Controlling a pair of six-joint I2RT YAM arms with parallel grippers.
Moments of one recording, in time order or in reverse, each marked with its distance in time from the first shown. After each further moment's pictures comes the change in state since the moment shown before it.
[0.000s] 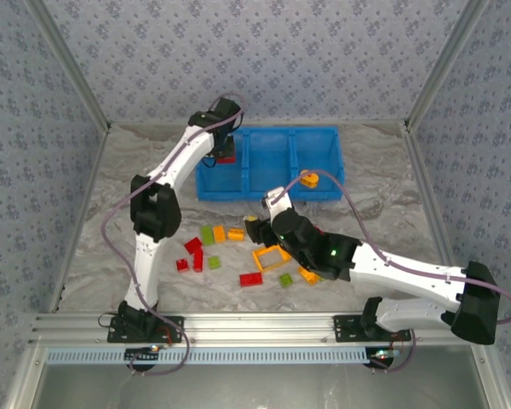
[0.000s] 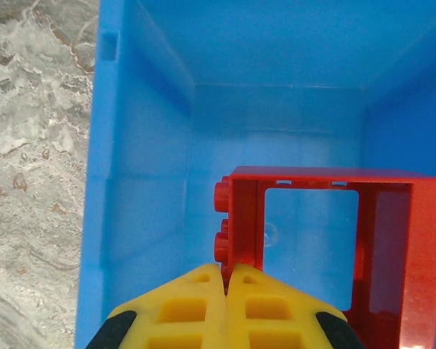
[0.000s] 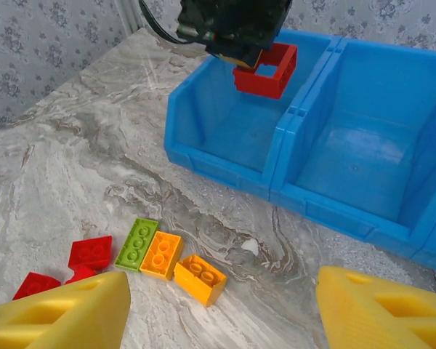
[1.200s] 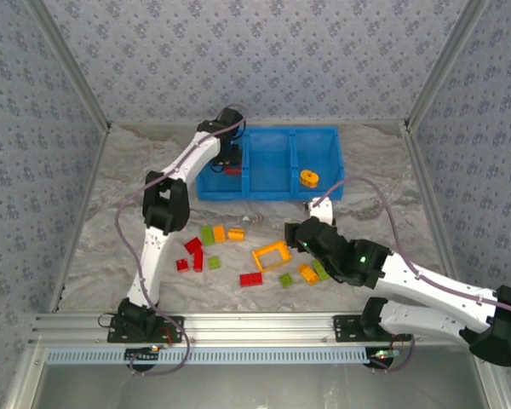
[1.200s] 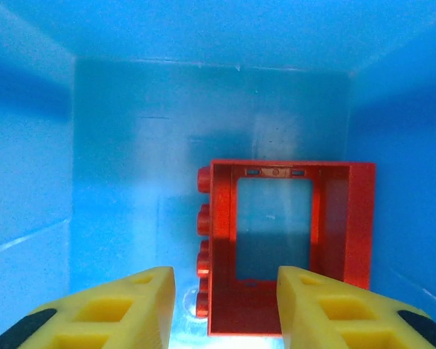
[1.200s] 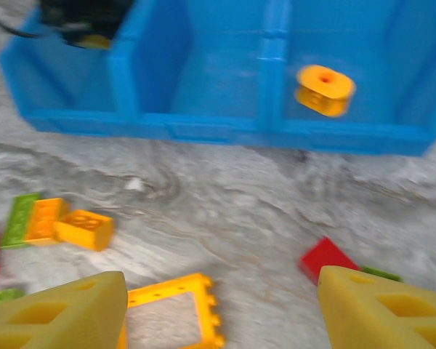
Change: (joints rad) left arm 0.016 0.157 0.042 0.099 0.162 -0.026; right arm -0.094 -0.217 -0.088 -0.415 0.116 0.319
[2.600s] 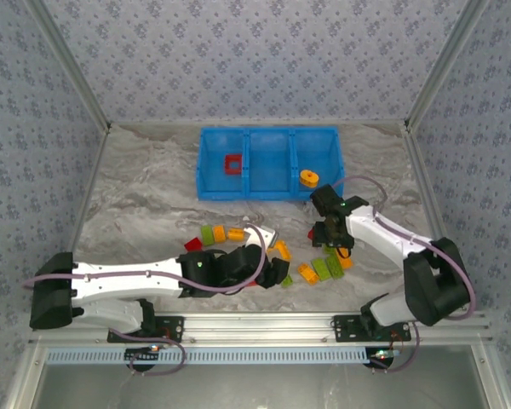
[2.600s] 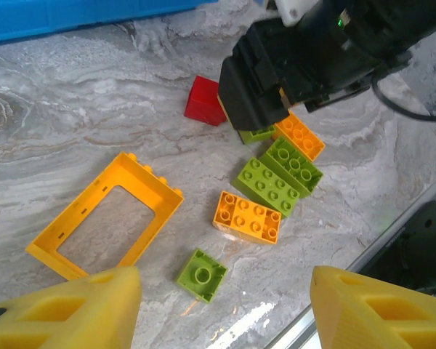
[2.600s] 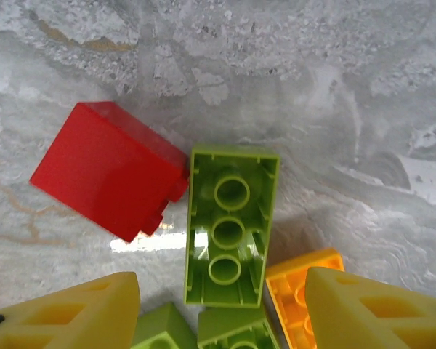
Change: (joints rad) left arm -0.942 -1.202 -1.430 0.722 -0.204 -0.307; right arm -0.554 0.500 0.073 -0.235 -0.461 -0.161
